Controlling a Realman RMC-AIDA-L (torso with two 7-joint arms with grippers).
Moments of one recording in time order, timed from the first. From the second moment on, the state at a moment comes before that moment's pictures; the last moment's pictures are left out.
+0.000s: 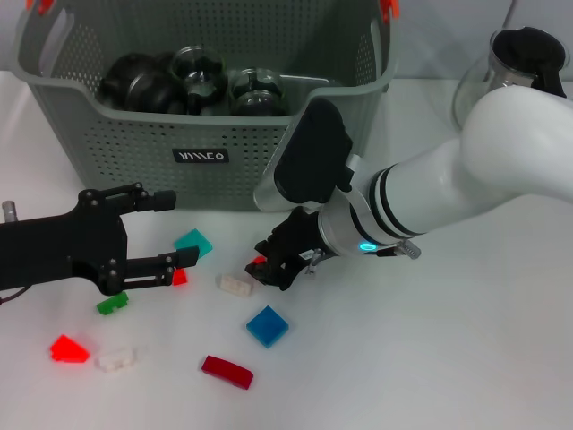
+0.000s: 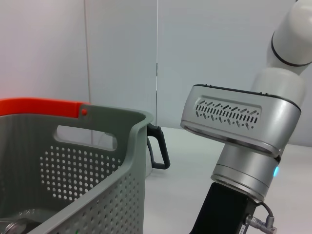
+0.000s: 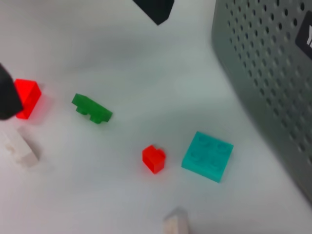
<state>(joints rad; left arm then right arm) -0.39 -2.14 0.48 0.91 2.09 1.79 -1.17 0.96 2.12 -2.02 -0.61 -1.88 -0.69 2.18</state>
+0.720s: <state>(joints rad) -0.39 -2.14 0.48 0.91 2.09 1.79 -1.17 0.96 2.12 -2.03 -0.60 -1.86 -0.67 2.18</state>
